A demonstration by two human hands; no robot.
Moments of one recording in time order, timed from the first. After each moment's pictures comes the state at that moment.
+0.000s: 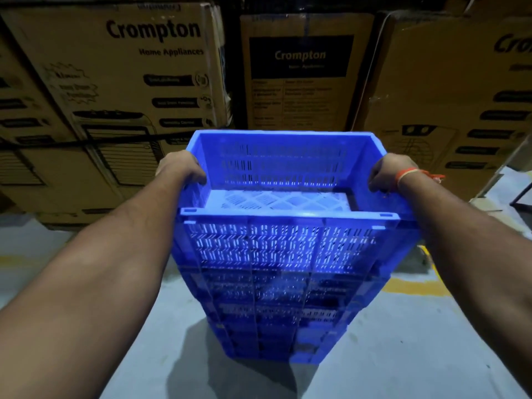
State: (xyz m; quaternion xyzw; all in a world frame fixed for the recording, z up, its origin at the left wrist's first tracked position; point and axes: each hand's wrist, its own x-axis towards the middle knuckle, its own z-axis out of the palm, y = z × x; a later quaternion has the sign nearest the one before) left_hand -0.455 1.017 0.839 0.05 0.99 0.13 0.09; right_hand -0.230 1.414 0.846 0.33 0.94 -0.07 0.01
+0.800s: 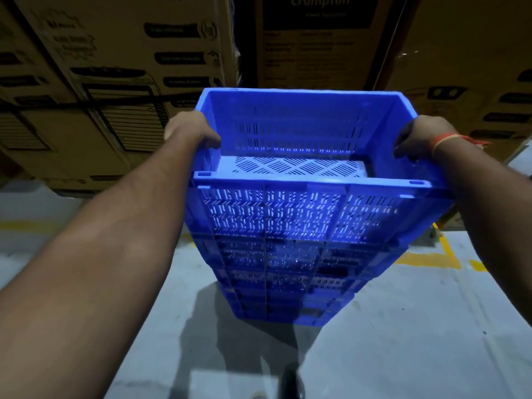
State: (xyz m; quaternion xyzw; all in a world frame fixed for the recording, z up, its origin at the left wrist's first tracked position) left_hand -0.437 1.014 0.843 0.09 0.99 0.11 0.05; right_hand -0.229 1.414 0.843 0.34 0.94 -0.10 -0.01
